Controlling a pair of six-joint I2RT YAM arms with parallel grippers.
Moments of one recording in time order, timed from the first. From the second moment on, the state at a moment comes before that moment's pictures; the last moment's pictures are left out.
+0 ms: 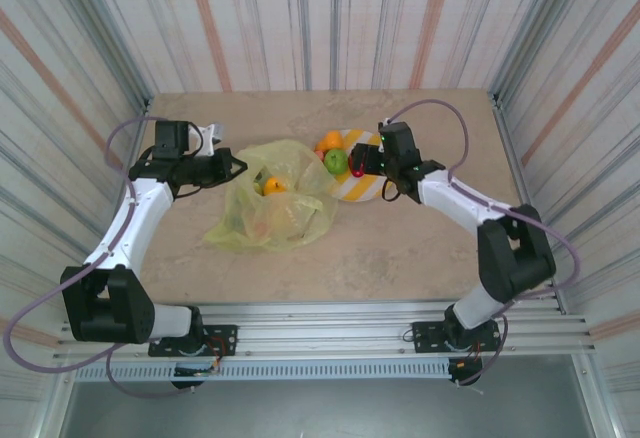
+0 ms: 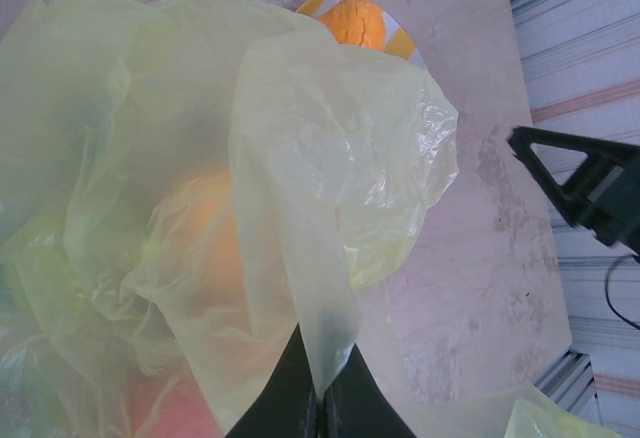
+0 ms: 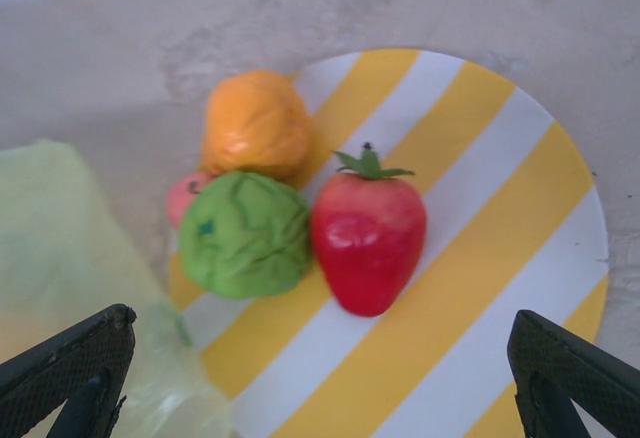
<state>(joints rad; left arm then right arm) -0.06 1.33 1.12 -0.61 0.63 -0.33 0.44 1.62 1.09 -0.15 0.07 0.46</state>
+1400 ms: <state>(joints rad) -0.06 1.33 1.12 -0.61 0.63 -0.33 0.39 2.08 1.48 -0.42 0.09 0.42</state>
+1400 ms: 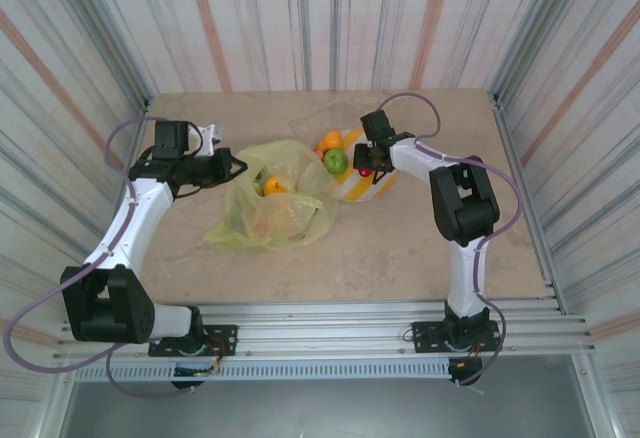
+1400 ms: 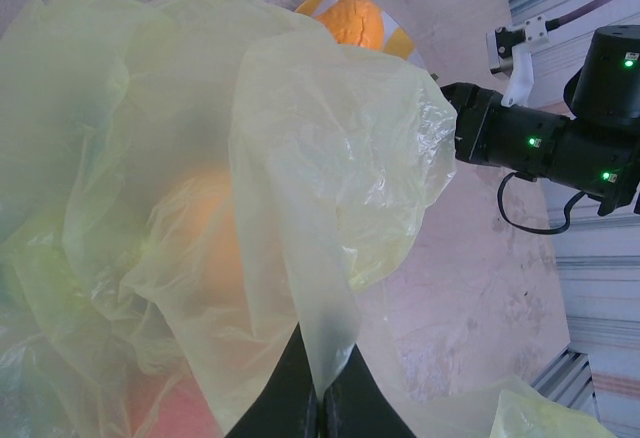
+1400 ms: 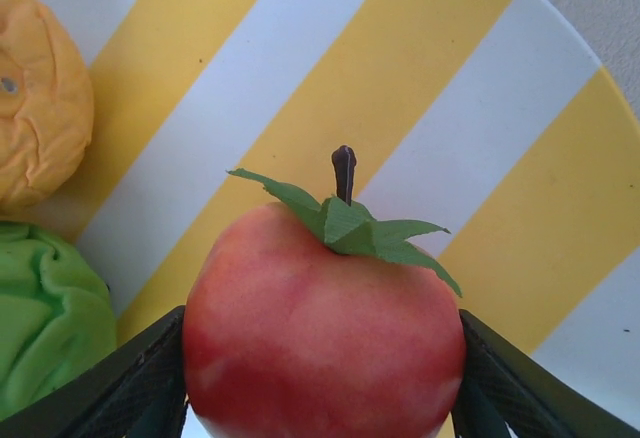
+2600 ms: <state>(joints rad) -0.07 1.33 1.12 -0.61 0.69 -0.34 0.73 1.68 1.03 -0.15 -0.30 0.30</state>
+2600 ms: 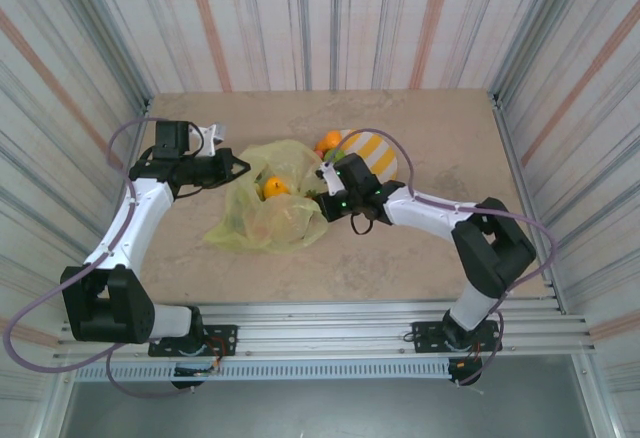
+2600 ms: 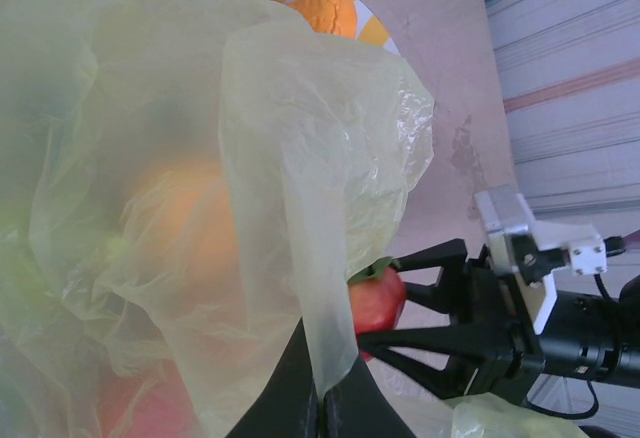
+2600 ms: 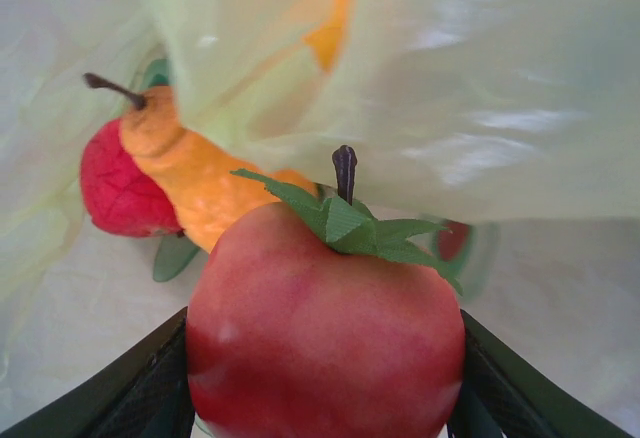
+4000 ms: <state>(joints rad) -0.07 1.30 1.10 -0.60 0.71 -0.36 0.87 2.00 1.28 0.16 -0.37 0.52</state>
